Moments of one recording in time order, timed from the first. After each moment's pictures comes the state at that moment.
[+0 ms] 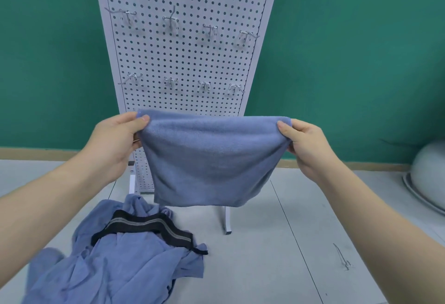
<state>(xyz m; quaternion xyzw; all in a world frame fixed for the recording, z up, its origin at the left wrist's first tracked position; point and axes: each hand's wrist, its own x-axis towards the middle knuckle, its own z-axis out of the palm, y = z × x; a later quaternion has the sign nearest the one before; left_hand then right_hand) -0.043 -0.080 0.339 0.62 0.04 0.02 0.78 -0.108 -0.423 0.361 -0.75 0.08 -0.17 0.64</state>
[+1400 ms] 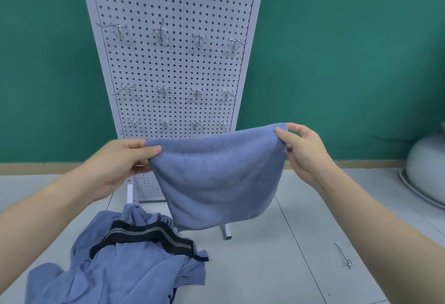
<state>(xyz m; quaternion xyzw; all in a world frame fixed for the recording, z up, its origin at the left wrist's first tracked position) -0.055 -0.076 0.334 0.73 -0.03 -0.11 0.67 -0.117 -0.434 0.355 -0.67 0.14 -0.17 0.71</state>
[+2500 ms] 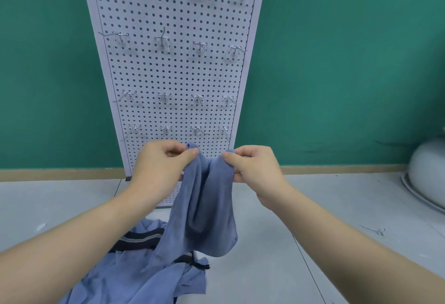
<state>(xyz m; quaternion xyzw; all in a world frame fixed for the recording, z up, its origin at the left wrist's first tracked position) -0.093 -0.143 0.349 0.78 -0.07 0.04 0.63 -0.121 -0.331 0.347 -0.76 0.11 -0.10 0.63</state>
